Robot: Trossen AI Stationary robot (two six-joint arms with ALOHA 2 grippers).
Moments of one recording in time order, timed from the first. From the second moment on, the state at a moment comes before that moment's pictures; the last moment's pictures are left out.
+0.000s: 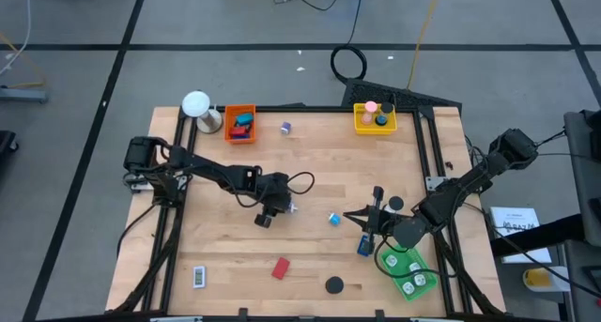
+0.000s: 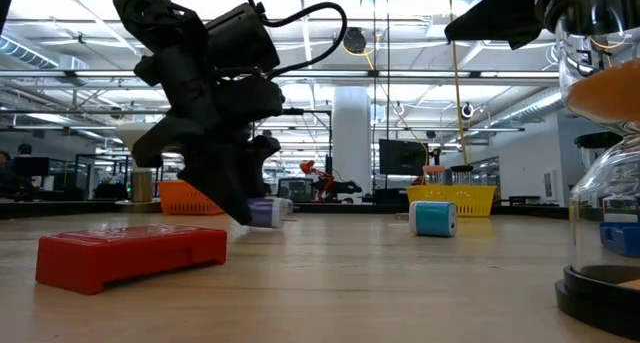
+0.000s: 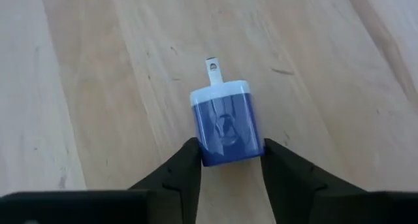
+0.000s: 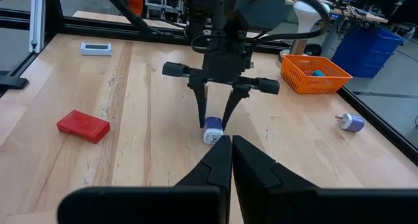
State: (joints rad) left arm -0.01 1.73 0.85 -0.11 0.13 0.35; right arm 0.63 1.26 0.61 0.22 0.83 0.18
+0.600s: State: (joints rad) left arm -0.02 1.73 0.85 -0.05 0.13 0.09; right arm 0.63 1.26 0.61 0.22 0.83 0.18
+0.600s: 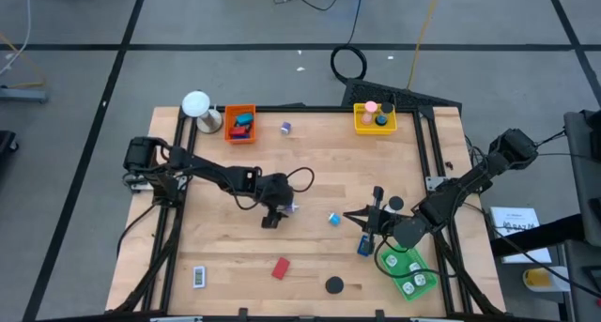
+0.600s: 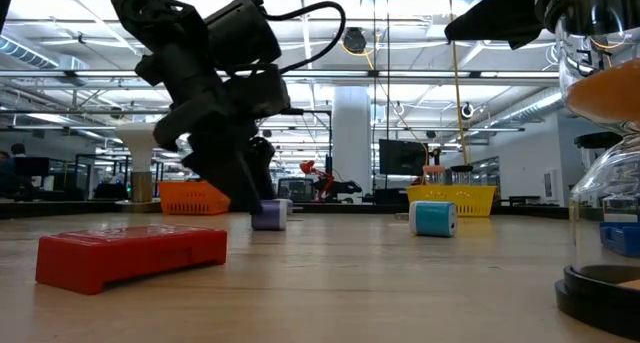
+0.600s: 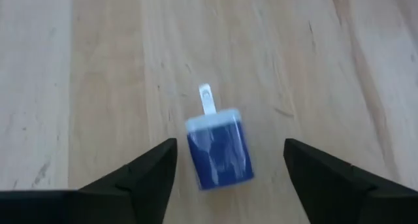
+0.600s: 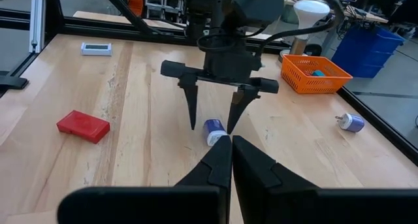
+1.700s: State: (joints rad) left arm -0.02 1.78 0.50 0.95 0.06 0.07; right arm 0.63 1.26 0.61 0.44 0.83 0.02
